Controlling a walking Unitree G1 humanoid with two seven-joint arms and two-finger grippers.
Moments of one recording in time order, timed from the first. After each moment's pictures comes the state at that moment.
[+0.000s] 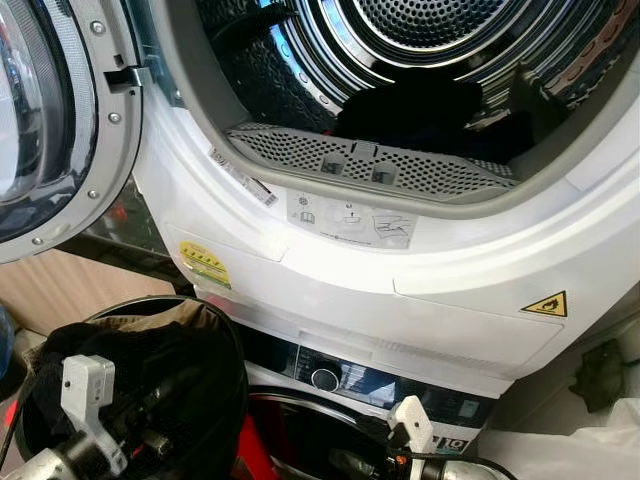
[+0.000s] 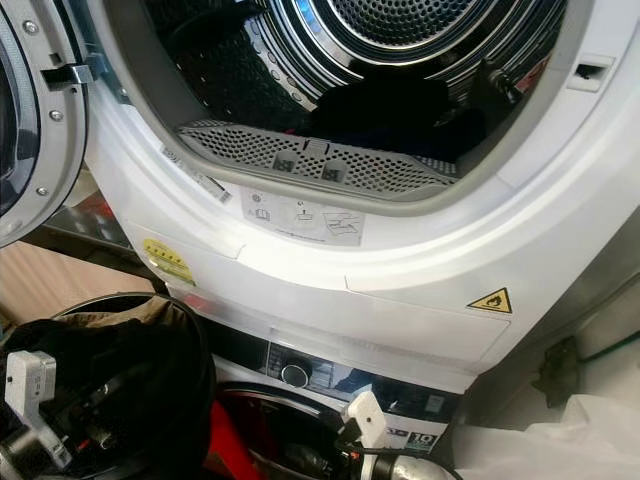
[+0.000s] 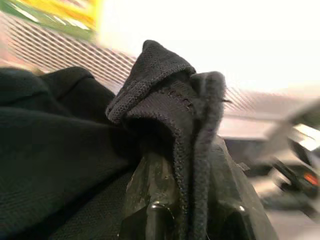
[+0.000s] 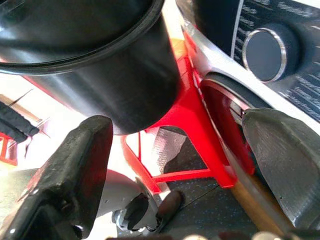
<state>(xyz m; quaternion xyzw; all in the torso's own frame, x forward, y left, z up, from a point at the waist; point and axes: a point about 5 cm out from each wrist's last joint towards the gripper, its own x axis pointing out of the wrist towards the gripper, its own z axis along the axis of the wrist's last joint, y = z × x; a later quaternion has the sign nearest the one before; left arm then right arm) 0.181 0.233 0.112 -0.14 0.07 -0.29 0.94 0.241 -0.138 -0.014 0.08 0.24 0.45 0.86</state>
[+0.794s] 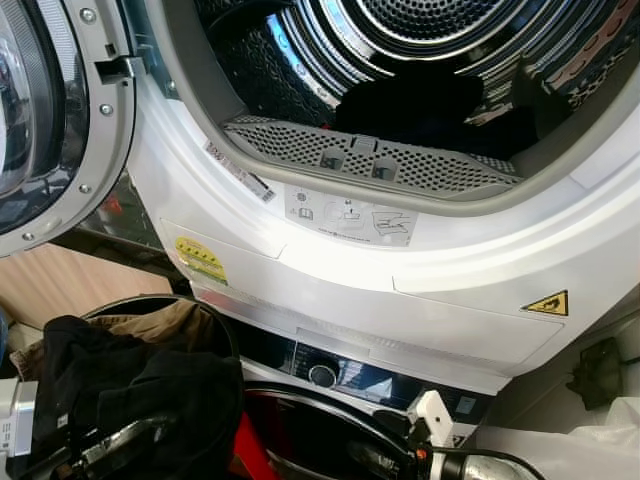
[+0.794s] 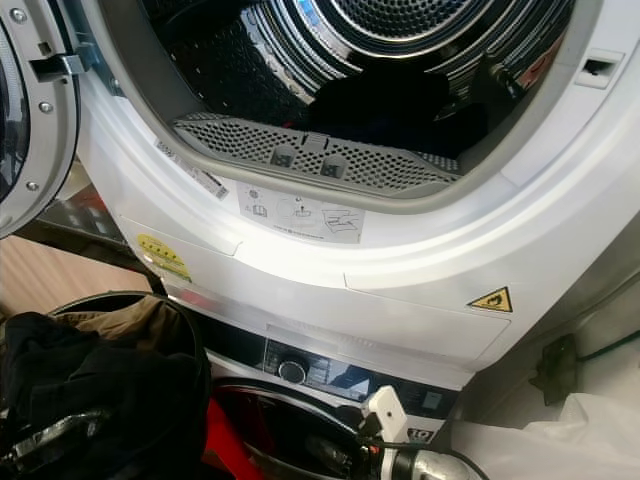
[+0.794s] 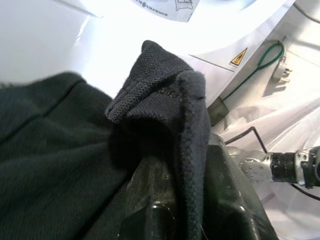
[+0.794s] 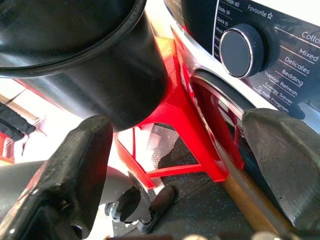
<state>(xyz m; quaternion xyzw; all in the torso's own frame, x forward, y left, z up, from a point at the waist) 0.145 0.240 0.174 -0.16 0.05 -0.44 0.88 0.246 -0.157 -0.007 0.08 0.24 0.45 0.86</state>
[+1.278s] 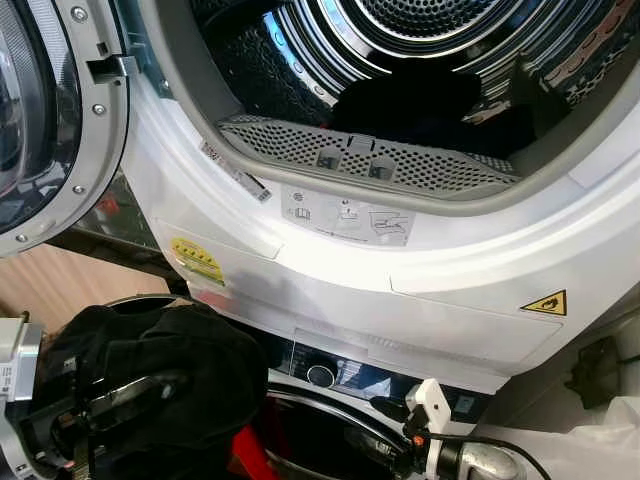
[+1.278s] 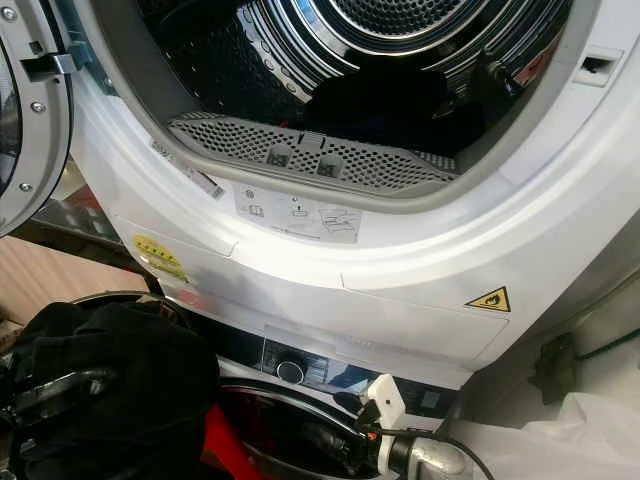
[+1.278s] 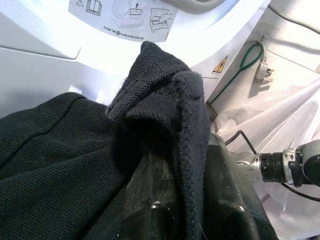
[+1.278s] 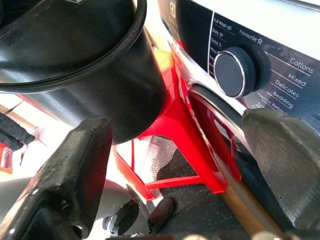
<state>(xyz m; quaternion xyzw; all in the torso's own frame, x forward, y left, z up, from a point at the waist) 0.159 0.232 0.201 -0.13 0.03 -0.49 0.86 0.256 -0.152 0.001 0.09 0.22 0.45 0.86</state>
